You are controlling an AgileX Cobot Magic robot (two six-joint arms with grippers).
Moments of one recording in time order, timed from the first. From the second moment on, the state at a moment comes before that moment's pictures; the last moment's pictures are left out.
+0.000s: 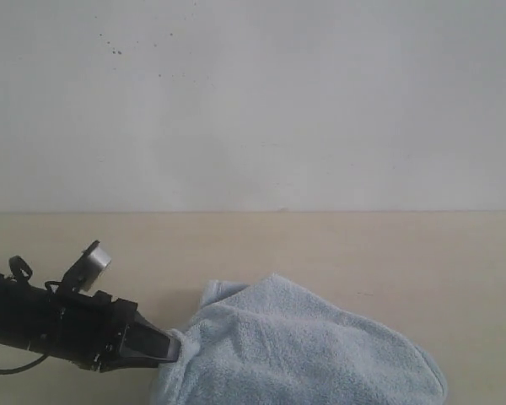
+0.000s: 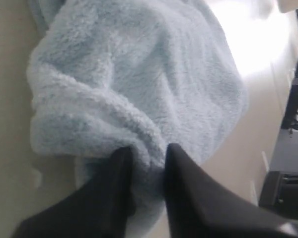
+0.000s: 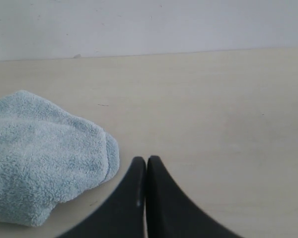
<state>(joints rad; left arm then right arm) -0.09 2.00 -0.90 -1.46 1.01 1.37 0.07 0.00 0.00 0.08 0.34 0.00</state>
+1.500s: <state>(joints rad) -0.25 1.41 -0.95 -1.54 1.21 1.47 0.07 0.00 0.00 0.16 0.27 0.07</state>
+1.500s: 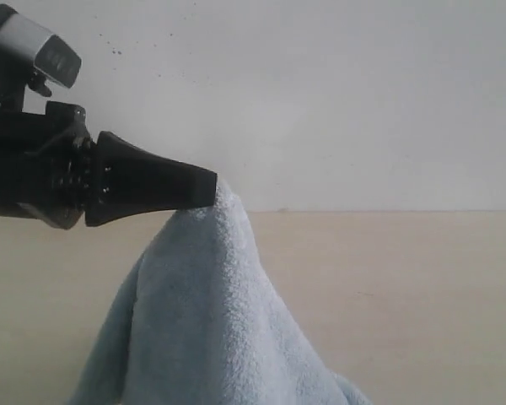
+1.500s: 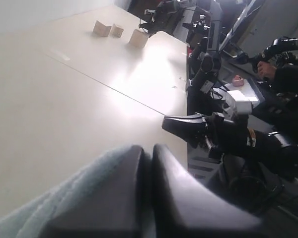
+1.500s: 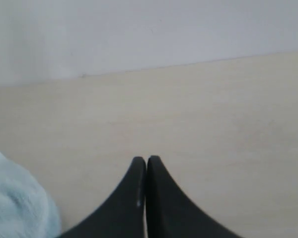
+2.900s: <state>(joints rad) -0.25 1.35 -0.90 -1.41 1.13 1.57 0.07 1.75 -0.69 0.79 1.10 -0.75</state>
